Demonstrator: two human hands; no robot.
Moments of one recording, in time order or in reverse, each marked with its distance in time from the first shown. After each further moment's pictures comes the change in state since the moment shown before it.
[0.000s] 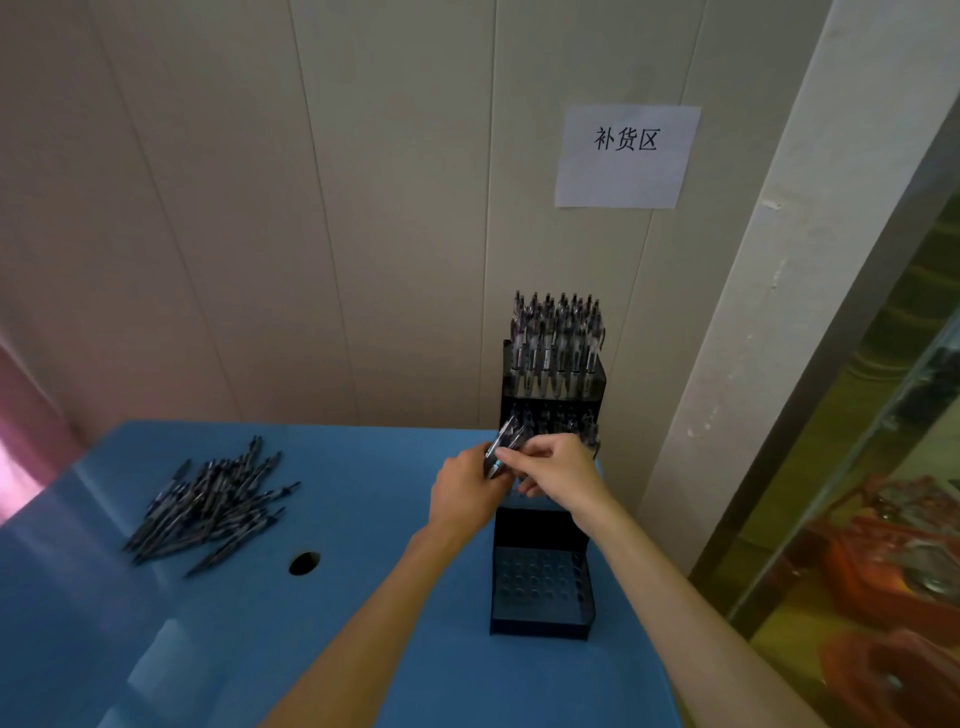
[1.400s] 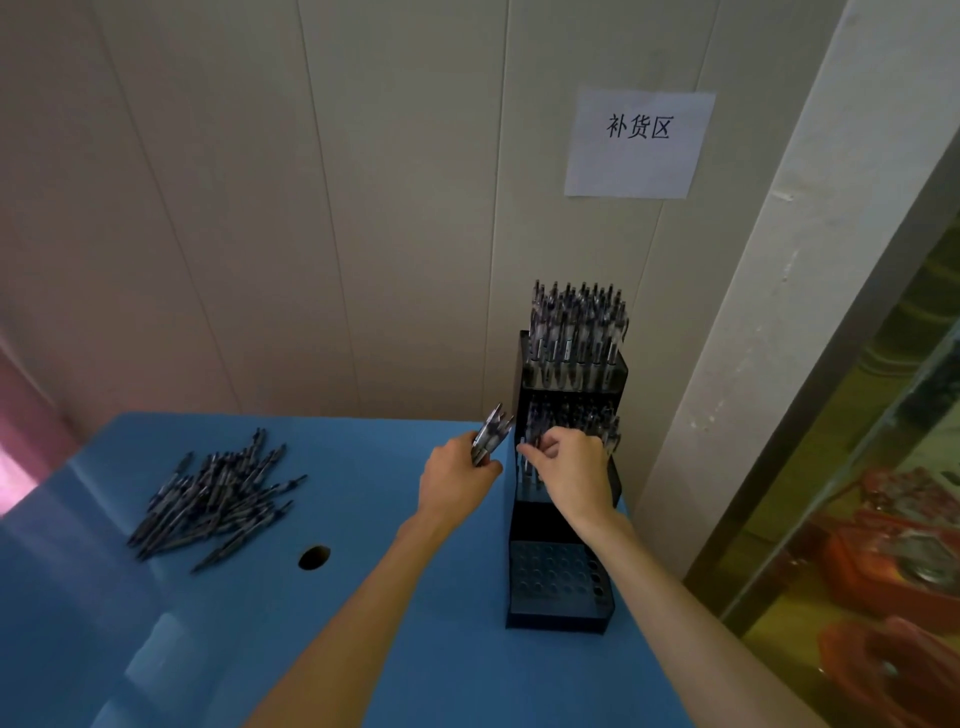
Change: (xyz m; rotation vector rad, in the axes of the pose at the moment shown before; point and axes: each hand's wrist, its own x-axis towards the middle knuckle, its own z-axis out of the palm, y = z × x) left_hand 0.009 -0.028 -0.023 -0.062 -0.002 -0.088; right_hand 0.022 0.031 0.028 -0.441 0.367 -0.249
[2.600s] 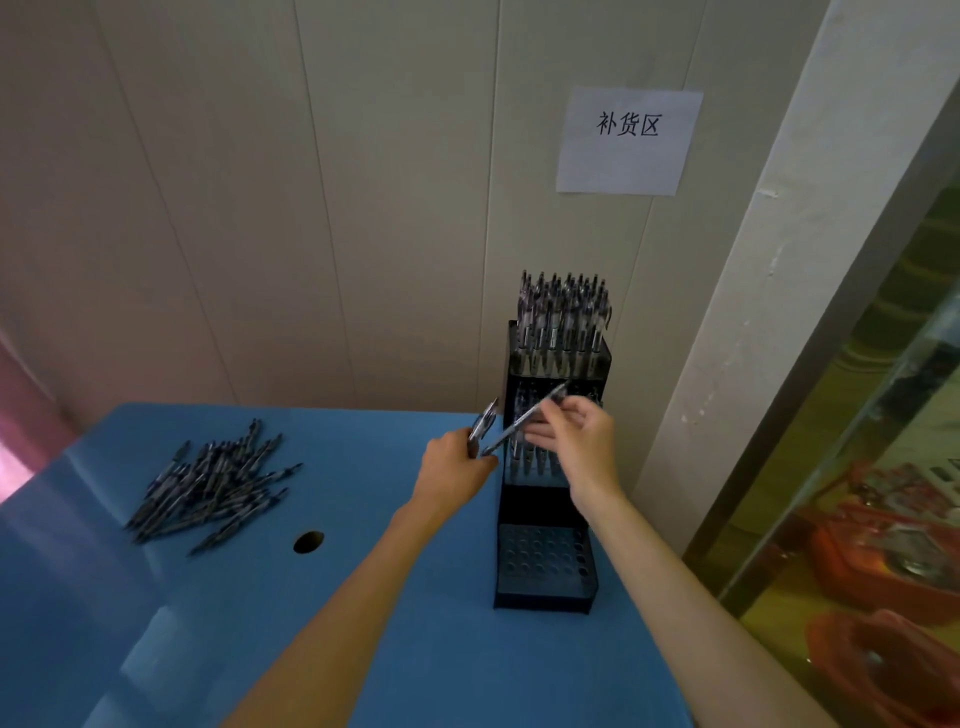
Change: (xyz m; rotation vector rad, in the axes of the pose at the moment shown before) left_hand -0.013 0.004 0.005 0.003 -0.048 0.015; right_hand -0.014 -0.022 -0.036 0.846 0.032 0.268
